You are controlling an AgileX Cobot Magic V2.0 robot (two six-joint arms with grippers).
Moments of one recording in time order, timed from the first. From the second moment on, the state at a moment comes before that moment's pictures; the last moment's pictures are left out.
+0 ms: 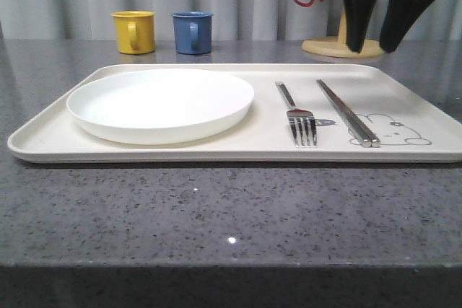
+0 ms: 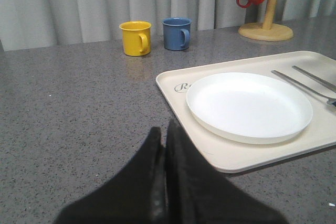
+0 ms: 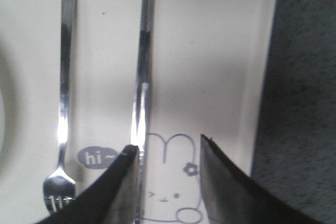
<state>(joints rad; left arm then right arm) -0.30 0.00 -0.37 -0.05 0.57 0.09 0.36 1.69 -1.58 -0.06 1.22 0.41</state>
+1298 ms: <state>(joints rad) -0.30 0.00 -0.37 -0.05 0.57 0.09 -0.29 1.88 -1.59 -0.10 1.23 -0.03</state>
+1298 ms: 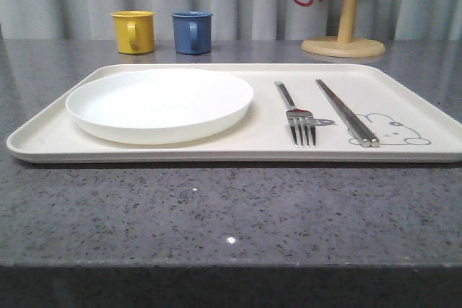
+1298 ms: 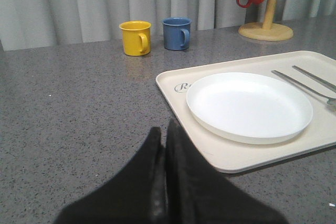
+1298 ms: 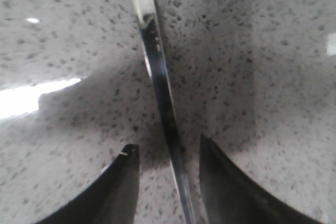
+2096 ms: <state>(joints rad) -0.30 0.00 -0.37 -0.05 0.57 0.09 -0.32 1.90 -1.60 -0.09 1.23 0.00</state>
